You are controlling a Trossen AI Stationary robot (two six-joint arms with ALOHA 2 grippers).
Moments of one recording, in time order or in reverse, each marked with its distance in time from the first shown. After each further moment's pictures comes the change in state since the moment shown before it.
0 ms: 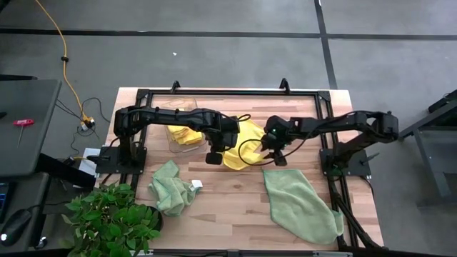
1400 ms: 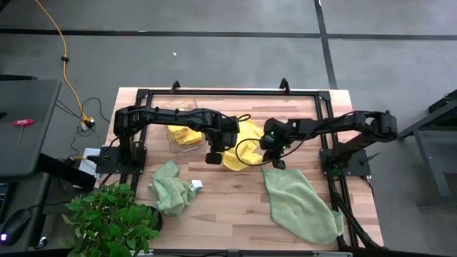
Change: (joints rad) left arm 0.009 -0.007 0.001 -0.010 -0.006 -0.006; right arm 0.038 0.001 0.037 -0.059 -0.092 0.227
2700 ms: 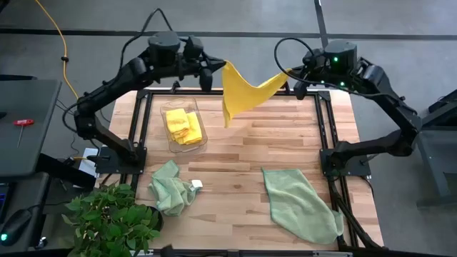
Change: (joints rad) left arm 0.323 -0.410 0.259 0.457 -0.007 -0.378; right arm -0.398 -0.243 0.912 -0.621 0.472 0.037
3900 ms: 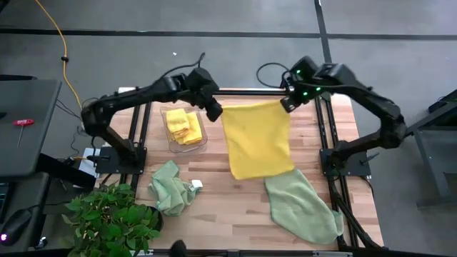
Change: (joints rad) left arm 0.019 0.090 -0.405 -0.148 -0.013 -0.097; right arm -0.056 0.152 -0.183 -0.301 -0.077 0.353
